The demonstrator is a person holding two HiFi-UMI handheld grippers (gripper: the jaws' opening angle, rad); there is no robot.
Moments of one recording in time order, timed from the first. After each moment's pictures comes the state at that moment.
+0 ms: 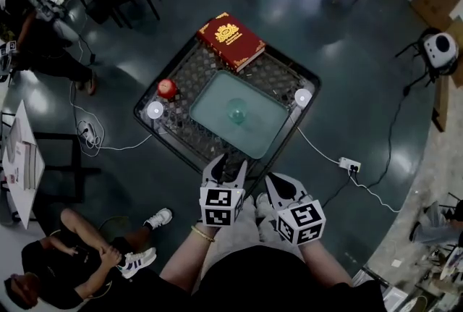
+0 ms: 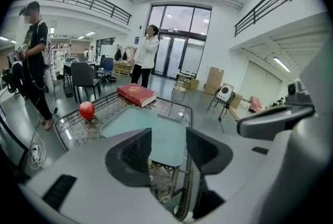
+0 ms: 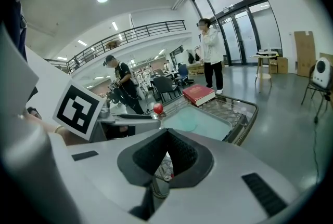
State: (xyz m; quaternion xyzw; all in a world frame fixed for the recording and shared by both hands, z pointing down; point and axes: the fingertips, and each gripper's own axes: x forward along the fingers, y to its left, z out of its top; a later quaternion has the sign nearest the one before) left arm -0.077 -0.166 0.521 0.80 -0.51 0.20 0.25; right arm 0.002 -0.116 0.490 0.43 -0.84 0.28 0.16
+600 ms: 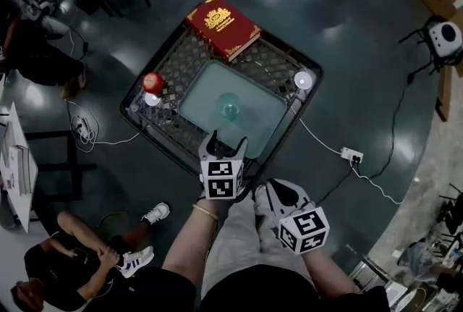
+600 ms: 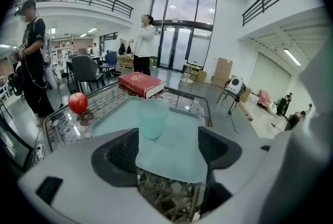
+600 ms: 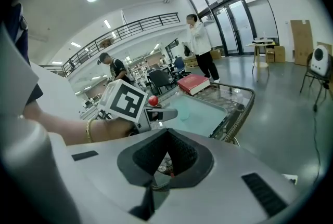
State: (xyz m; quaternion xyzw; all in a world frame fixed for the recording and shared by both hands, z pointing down) left arm -0.069 -0.243 0.604 0.77 -0.53 0.24 0.26; right arm 0.023 -0.117 0.532 0.42 -0.83 0.32 0.18
